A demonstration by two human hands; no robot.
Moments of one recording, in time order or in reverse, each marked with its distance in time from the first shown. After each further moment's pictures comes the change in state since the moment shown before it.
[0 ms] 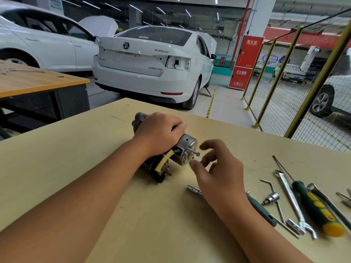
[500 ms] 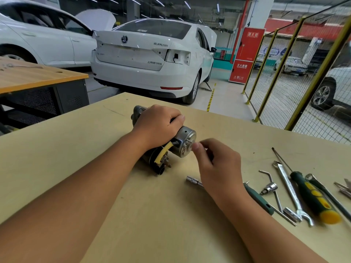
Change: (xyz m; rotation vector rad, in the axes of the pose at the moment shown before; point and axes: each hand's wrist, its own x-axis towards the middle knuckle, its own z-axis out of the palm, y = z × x) left_hand -0.001 0.000 0.000 -0.018 0.014 -0.008; right_hand 0.000 -0.002 0.000 0.011 -0.004 -0.023
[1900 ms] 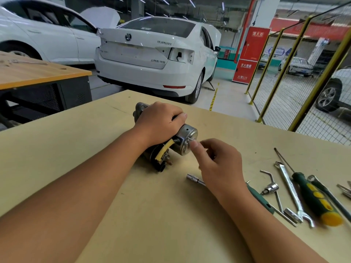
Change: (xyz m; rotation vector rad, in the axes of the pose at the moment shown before) left_hand 0.001 0.000 -0.001 0.017 -0.003 0.007; right_hand 0.000 -0.003 -0.003 0.132 -0.052 0.063
